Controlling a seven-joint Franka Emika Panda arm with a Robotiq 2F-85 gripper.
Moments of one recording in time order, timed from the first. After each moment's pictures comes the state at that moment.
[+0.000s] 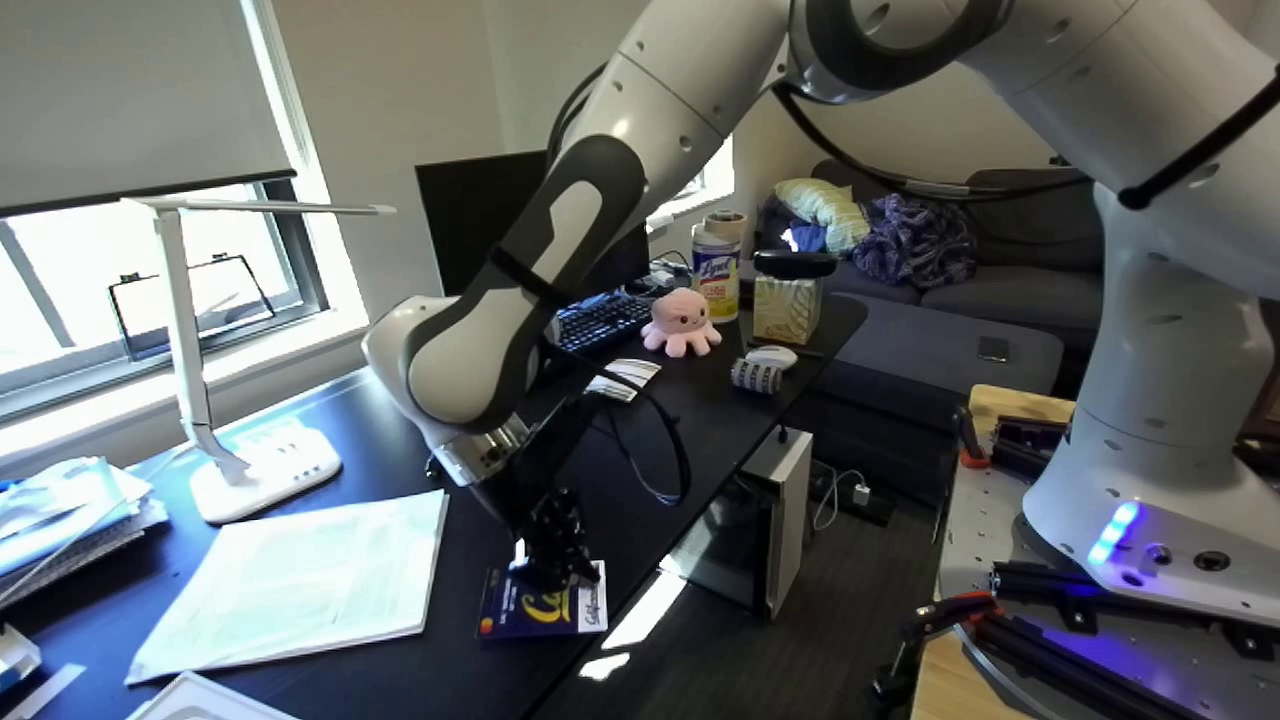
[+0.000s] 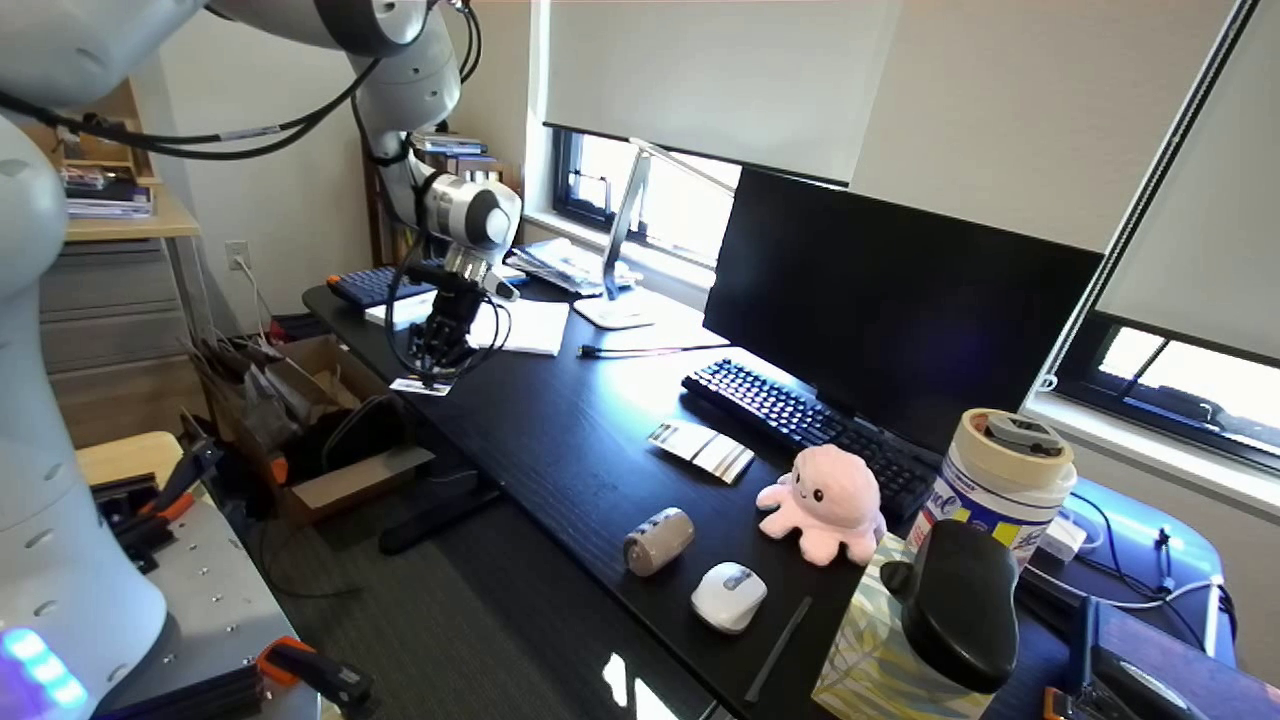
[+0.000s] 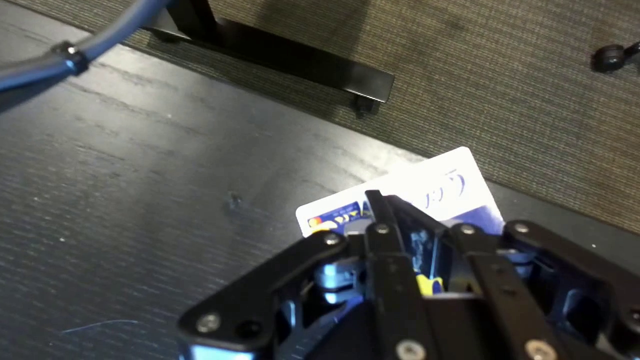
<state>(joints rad) 0.38 0.86 0.14 -1.59 0.03 1.93 0.19</state>
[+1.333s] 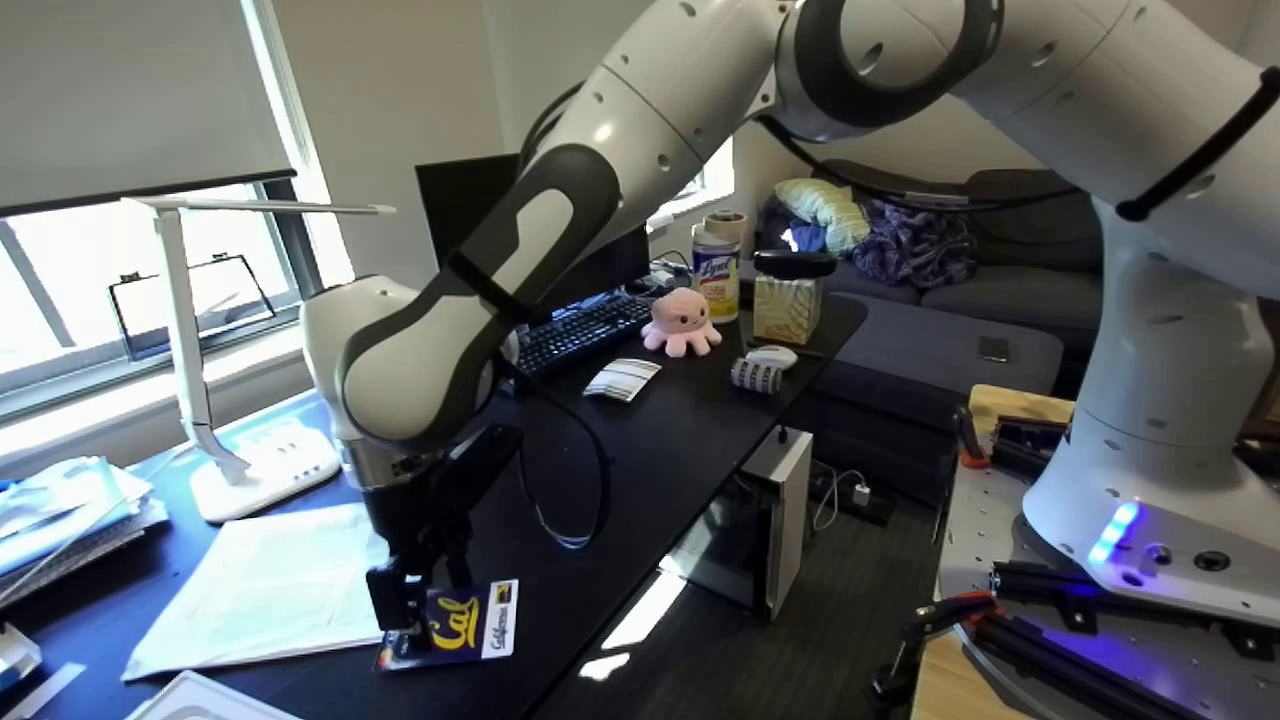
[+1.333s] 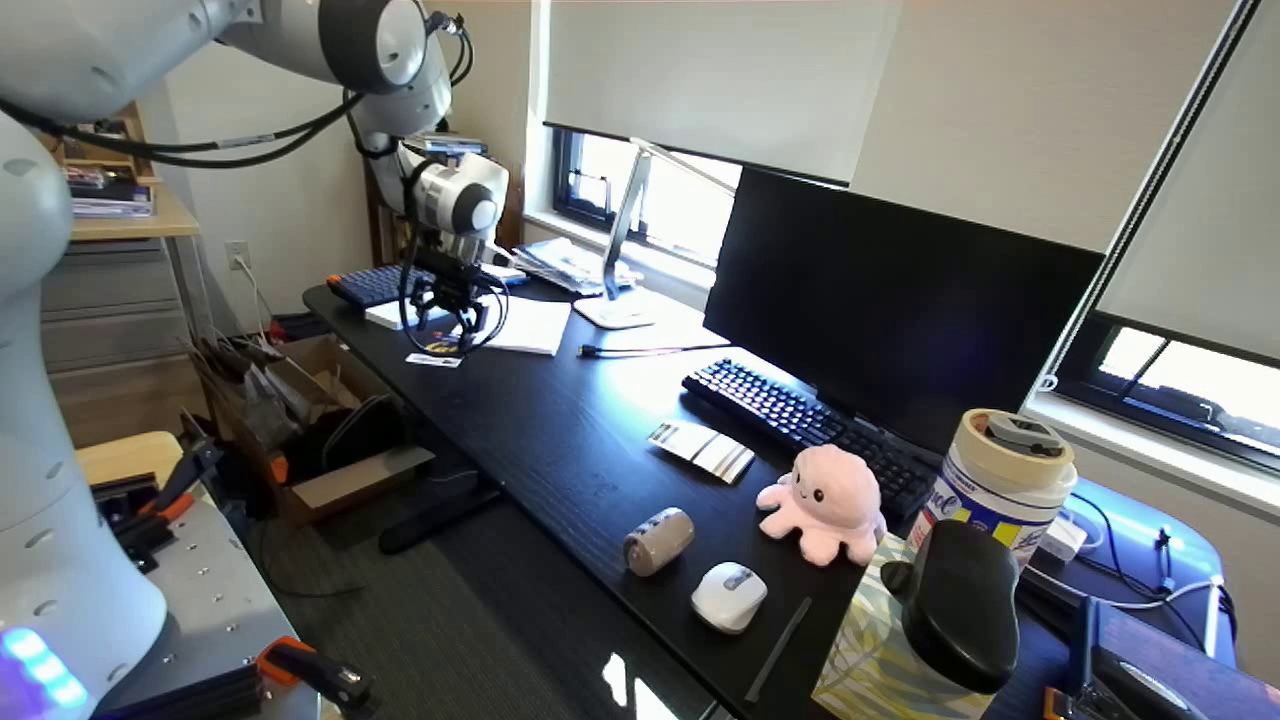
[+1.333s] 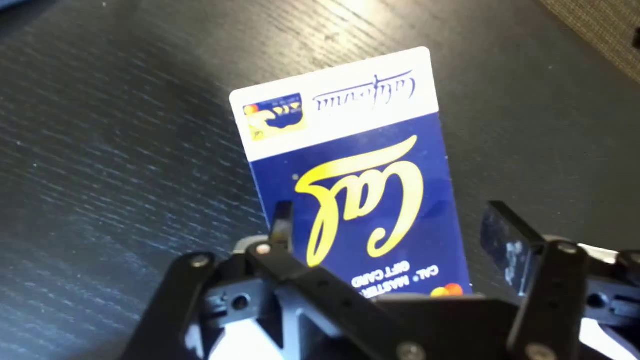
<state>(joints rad) 0.40 0.96 0.21 -1.41 0.03 2.23 0.06</state>
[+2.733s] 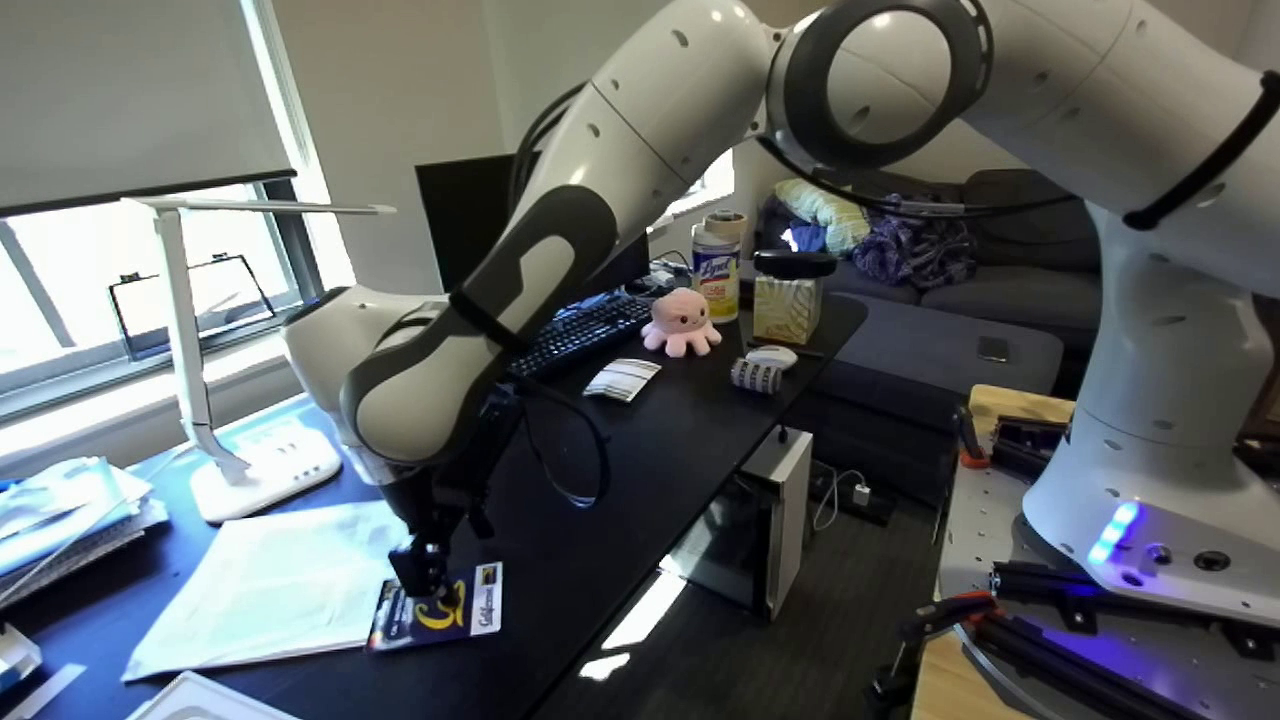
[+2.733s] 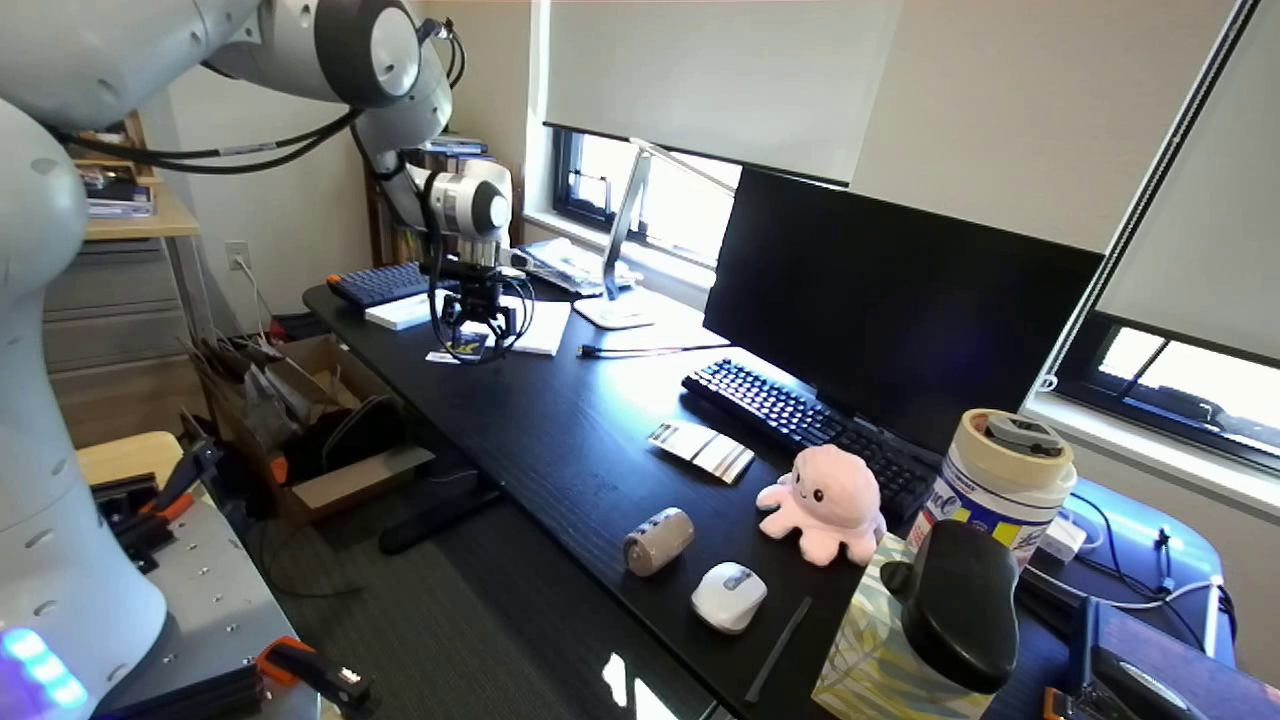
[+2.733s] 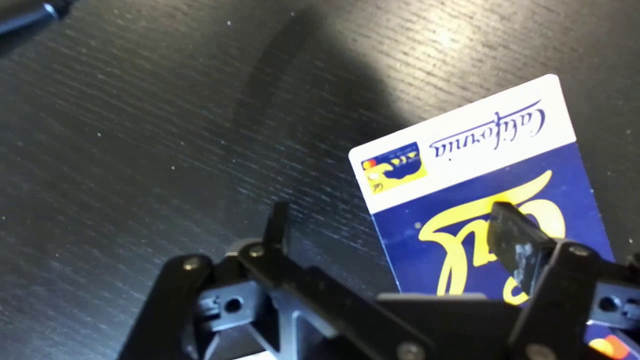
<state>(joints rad) 0.48 1.01 0.08 -1.30 -0.13 2.11 0.24</state>
